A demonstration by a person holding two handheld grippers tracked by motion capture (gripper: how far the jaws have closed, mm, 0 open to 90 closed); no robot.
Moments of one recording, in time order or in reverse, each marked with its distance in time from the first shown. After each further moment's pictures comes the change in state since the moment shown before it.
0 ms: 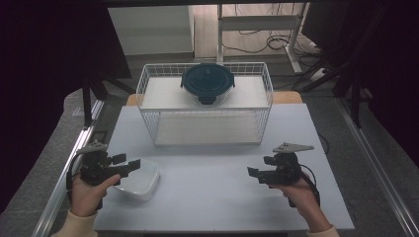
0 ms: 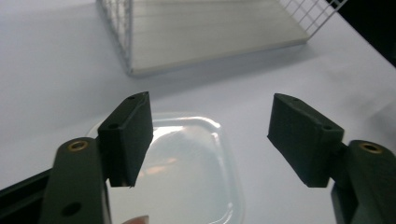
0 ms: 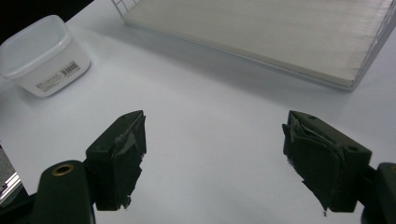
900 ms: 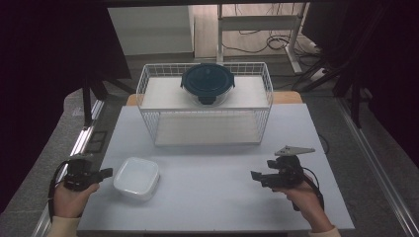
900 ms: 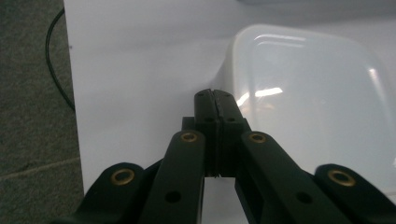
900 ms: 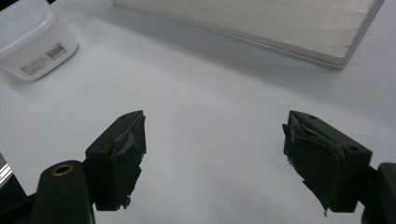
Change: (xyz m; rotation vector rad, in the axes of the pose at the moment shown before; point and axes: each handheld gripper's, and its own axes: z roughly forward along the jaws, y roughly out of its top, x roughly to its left) left arm 0.070 -0.040 0.004 0.166 0.184 -0.090; right arm -0.004 -0.009 -0.002 0.044 -0.028 0.000
